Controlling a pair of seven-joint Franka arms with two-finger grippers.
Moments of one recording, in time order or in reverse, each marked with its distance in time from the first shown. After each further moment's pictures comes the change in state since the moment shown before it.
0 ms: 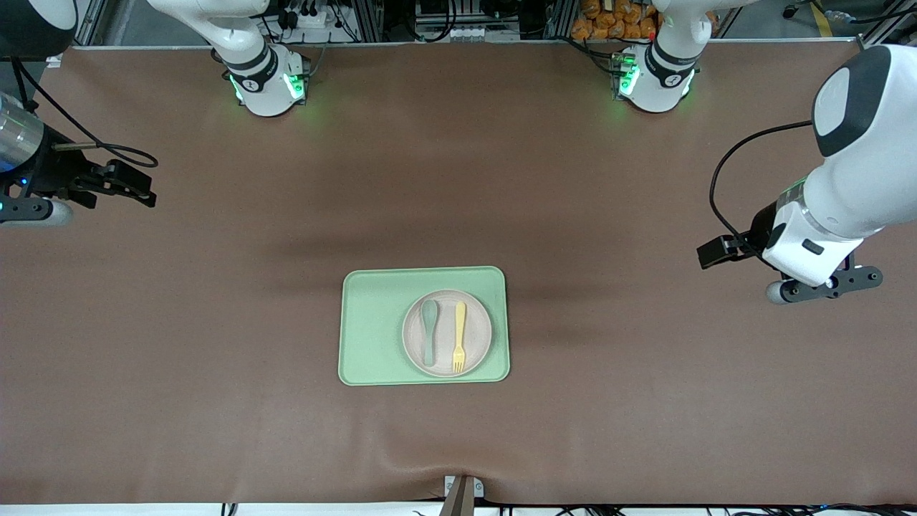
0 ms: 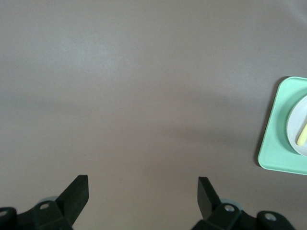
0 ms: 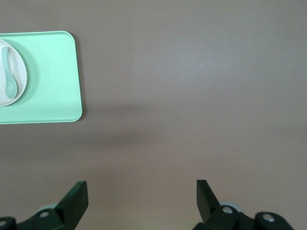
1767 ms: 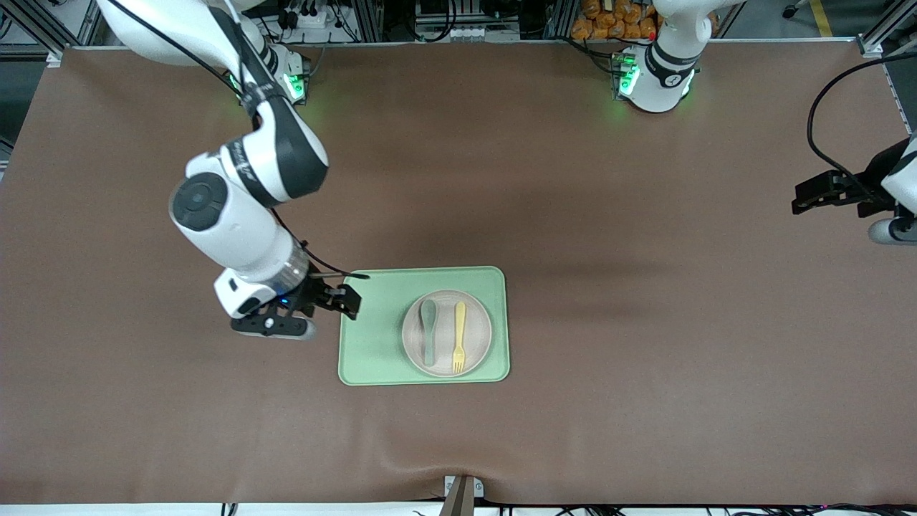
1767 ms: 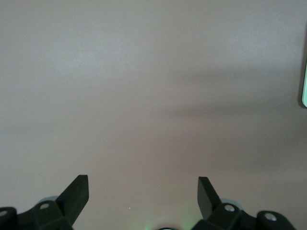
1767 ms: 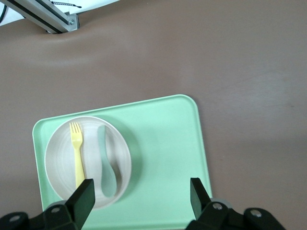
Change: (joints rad) left arm 0.159 -0.112 0.030 -0.013 -0.012 -0.165 0.440; right arm 0.394 0.522 0.007 0.164 0.012 0.626 0.514
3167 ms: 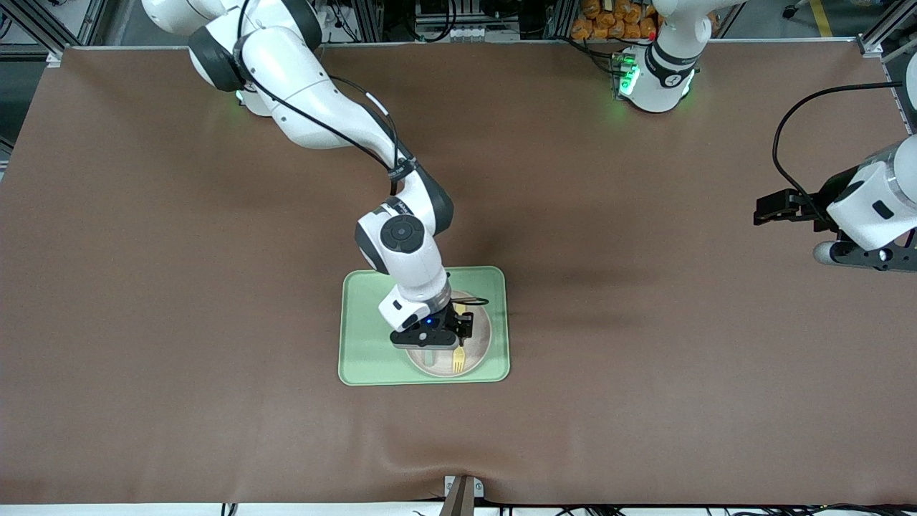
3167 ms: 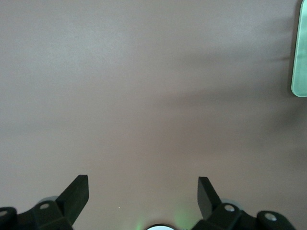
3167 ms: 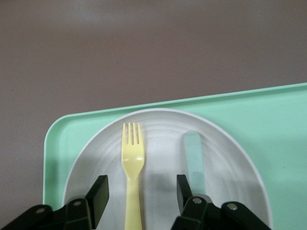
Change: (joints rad) left arm -0.019 0.047 -0.027 -0.008 -0.017 0.000 -0.011; right arm 0.324 0.481 -0.150 0.317 -0.077 0.305 0.212
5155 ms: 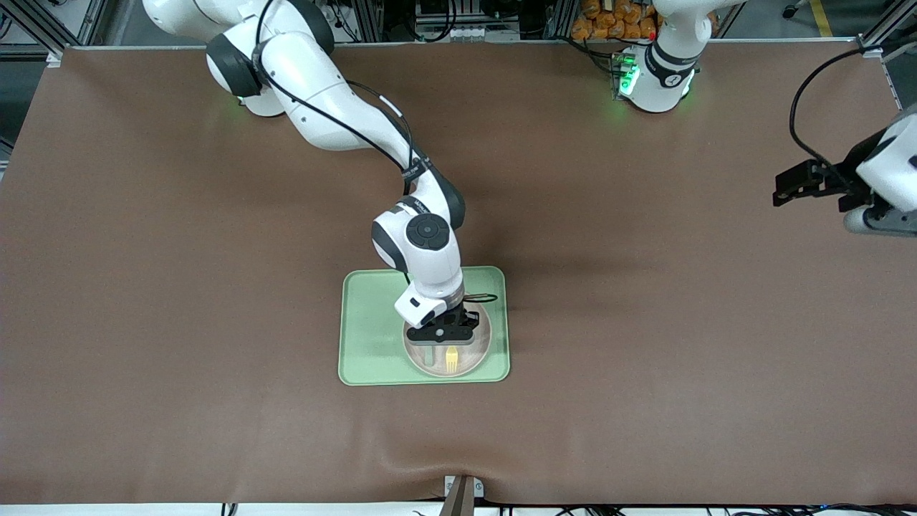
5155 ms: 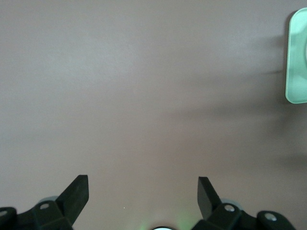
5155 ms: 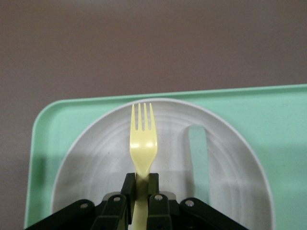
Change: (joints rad) left arm 0.008 -0.108 0.001 0.008 0.000 -0.016 -0.001; right arm 0.043 0.032 -0.042 0.096 -0.037 -0.129 0.001
